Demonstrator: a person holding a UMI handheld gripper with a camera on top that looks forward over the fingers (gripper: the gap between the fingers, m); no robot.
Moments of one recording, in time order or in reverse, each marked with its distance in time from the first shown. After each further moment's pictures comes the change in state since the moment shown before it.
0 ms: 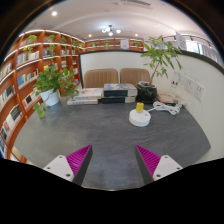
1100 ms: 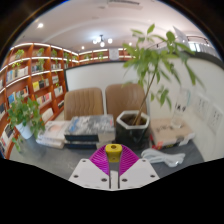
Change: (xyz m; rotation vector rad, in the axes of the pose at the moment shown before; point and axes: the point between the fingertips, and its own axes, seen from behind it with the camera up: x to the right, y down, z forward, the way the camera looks) arm 0.144 -0.192 0.202 0.137 -0.001 0.051
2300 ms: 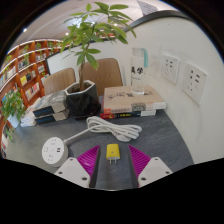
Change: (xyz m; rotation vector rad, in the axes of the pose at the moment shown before) arm 0.181 0.103 -0.035 -0.228 0.074 0.086
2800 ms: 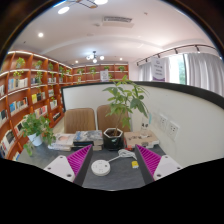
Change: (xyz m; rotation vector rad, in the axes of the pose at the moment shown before) arm -0.136 -0.097 -0.258 0.373 0.019 -0.063
